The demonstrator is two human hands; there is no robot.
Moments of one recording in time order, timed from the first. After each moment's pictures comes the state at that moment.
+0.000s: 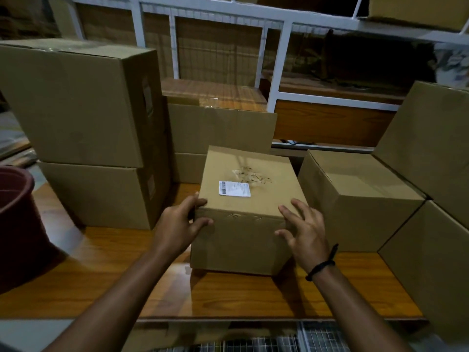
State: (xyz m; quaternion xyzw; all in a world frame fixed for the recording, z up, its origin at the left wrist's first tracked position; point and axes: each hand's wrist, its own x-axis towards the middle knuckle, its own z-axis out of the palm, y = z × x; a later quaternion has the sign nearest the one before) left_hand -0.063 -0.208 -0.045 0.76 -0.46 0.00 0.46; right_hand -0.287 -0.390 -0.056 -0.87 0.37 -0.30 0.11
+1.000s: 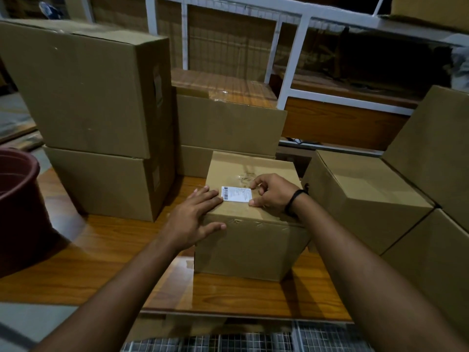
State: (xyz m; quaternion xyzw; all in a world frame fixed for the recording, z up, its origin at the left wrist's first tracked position) left_hand -0.039 -0.222 -0.070 0.73 -0.59 0.04 0.35; right_hand -0.182 -0.422 0.019 -0.90 0.32 -0.02 0.31
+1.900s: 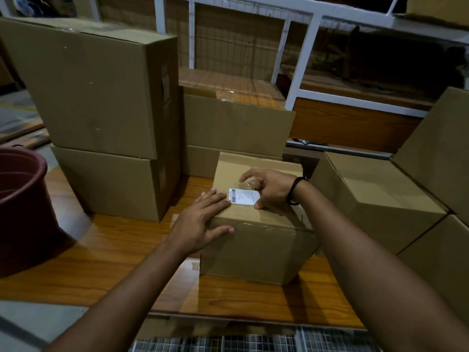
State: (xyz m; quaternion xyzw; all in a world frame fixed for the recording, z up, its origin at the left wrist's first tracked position) left_hand -0.036 -0.224 -0.079 0.71 -0.59 0.05 0.38; right_hand -0.152 -0.424 0.041 -0.93 0.23 0.09 0.26
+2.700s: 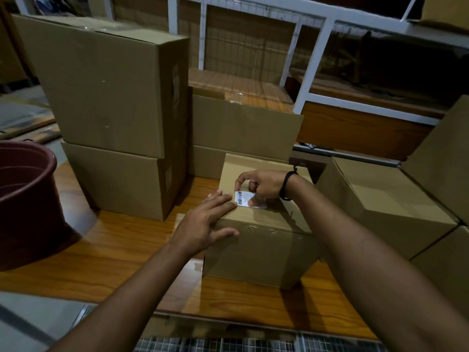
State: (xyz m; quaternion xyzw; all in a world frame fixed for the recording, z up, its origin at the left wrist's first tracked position) left_hand -0.035 -0.225 -0.082 0.70 -0.59 0.05 0.40; right_hand -0.120 -0.416 0.047 -0.94 0.20 0.17 0.24
